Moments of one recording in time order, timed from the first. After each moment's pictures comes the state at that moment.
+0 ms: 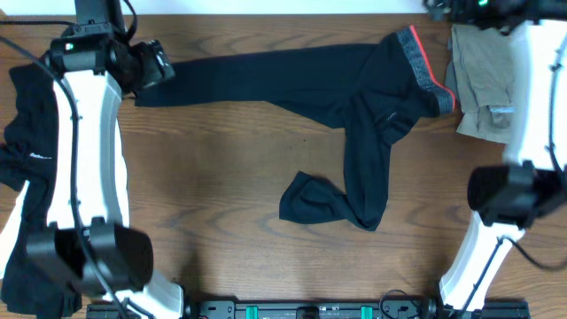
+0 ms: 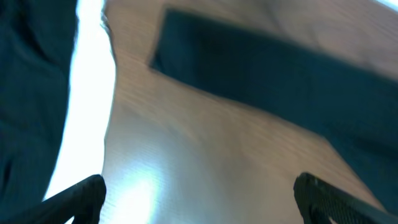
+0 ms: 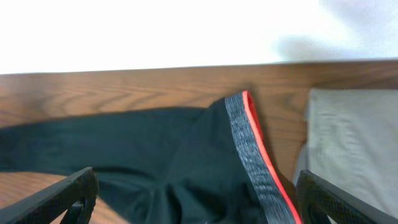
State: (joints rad) left arm 0.07 1.76 1.83 -1.19 -0.05 -0.33; right arm -0.12 2.15 2.51 -1.18 -0.32 0.06
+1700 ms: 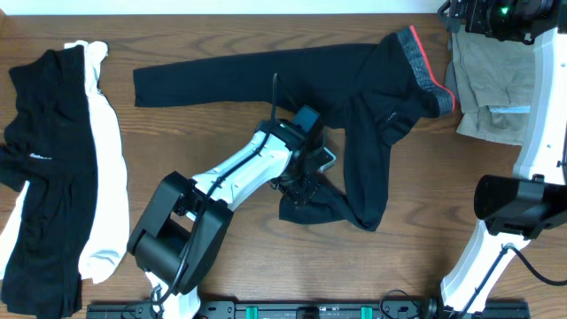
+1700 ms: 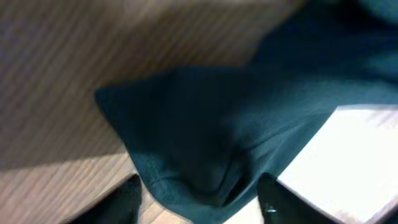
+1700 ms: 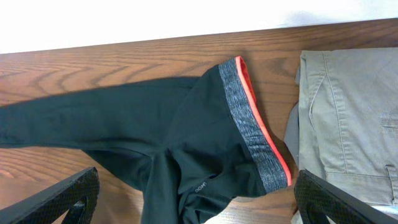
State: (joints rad) left arm -0.64 1.91 1.28 -0.90 0.24 0.21; right arm -0.15 2.12 2.51 -1.32 -0.32 0.03
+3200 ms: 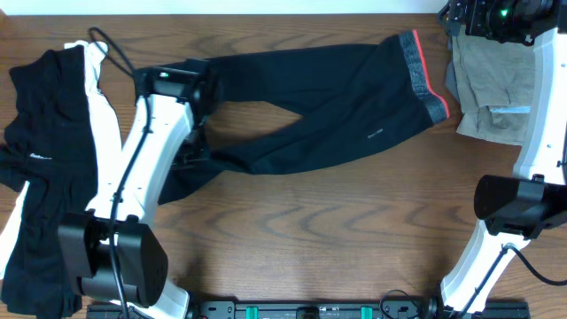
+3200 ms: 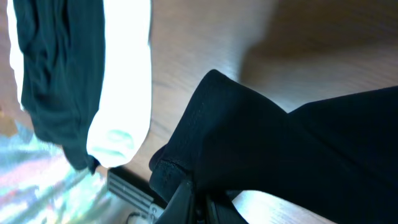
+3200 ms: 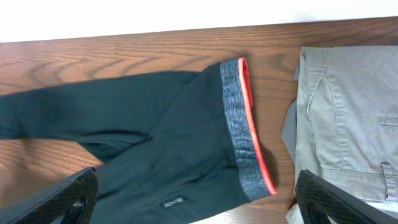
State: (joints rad) left arm -0.16 1.73 1.50 -1.50 -0.35 -0.49; right arm -0.15 2.12 2.51 -1.34 -0.32 0.00
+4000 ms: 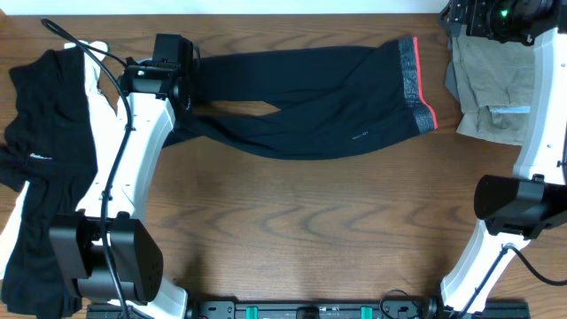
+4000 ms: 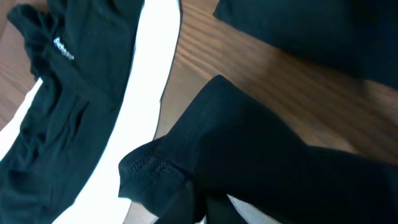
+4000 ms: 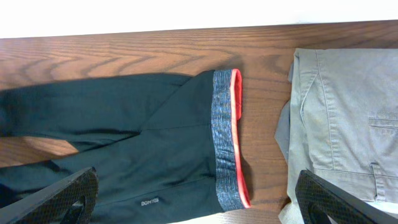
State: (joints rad) left arm -0.09 1.73 1.50 -1.09 -0.49 -0.50; right arm -0.15 2.12 2.51 -1.34 -0.30 -0.02
